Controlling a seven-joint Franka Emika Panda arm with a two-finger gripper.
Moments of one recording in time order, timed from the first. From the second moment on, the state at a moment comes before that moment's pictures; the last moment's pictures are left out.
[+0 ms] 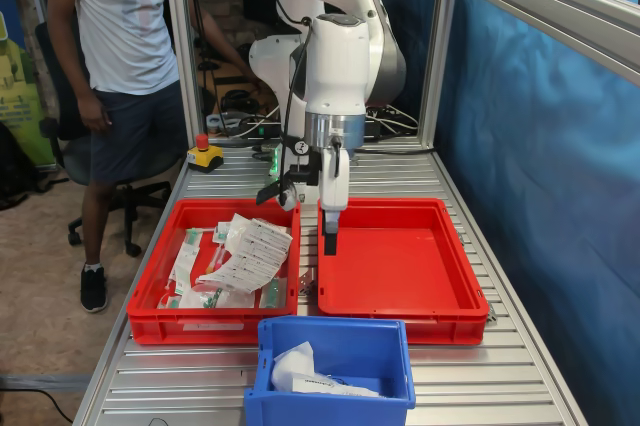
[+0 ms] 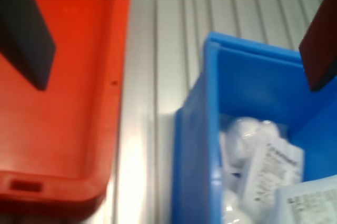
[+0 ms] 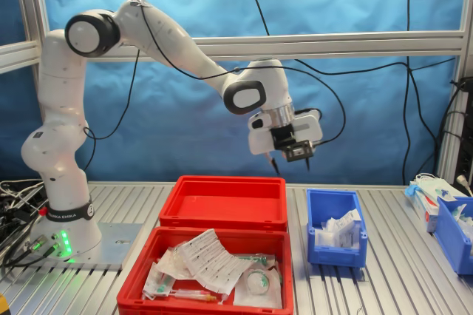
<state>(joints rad) 0.07 0.22 0.00 -2.00 -0.15 2.48 2.55</state>
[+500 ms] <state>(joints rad) 0.00 0.05 0.05 -2.07 -0.17 2.25 2.55</state>
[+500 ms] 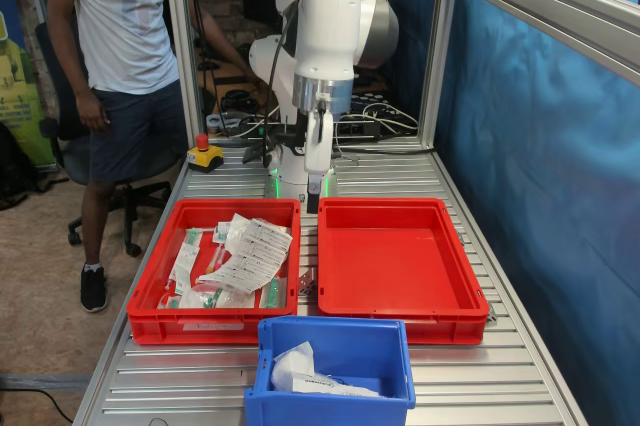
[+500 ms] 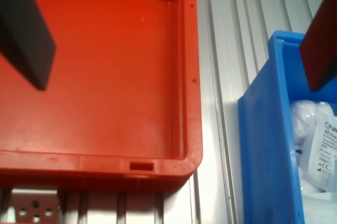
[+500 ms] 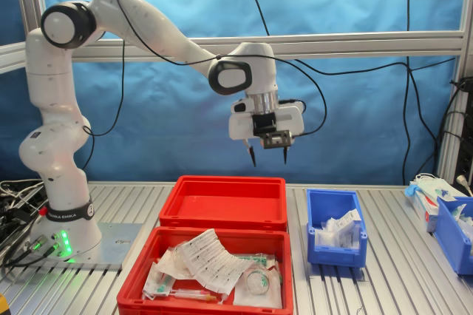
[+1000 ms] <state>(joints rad) -0.01 -0.02 0.06 -2.17 -0.17 2.22 2.55</state>
